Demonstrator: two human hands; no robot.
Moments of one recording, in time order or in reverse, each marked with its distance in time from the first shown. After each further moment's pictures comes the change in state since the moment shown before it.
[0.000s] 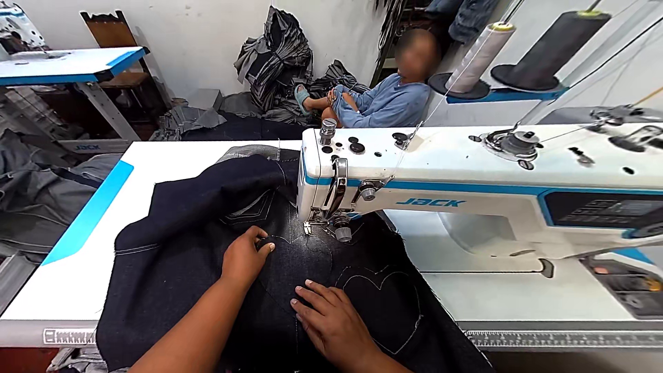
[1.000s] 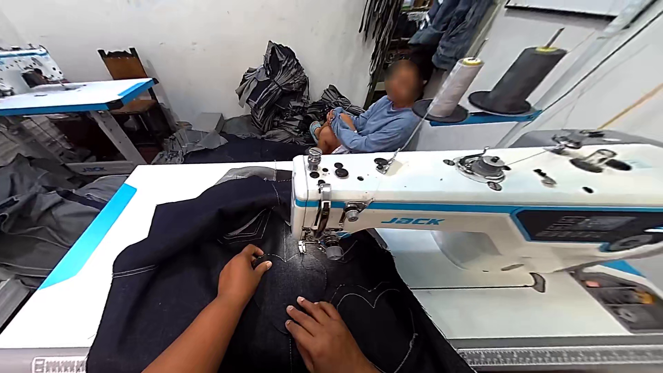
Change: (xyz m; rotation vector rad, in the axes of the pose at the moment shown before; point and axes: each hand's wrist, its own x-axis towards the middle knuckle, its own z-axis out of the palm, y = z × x) left_hand 0.001 0.011 -0.006 0.072 -0.067 -0.057; right_hand 0.011 -0.001 0.000 -0.074 0.030 -0.074
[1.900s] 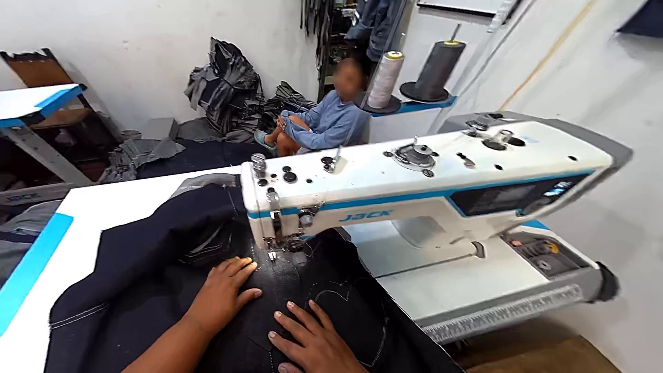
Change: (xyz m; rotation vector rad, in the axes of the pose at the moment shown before) left_hand 0.018 -0.024 0.012 0.295 -0.021 0.729; right_hand -0.014 0.001 -0.027 0.203 -0.288 0.184
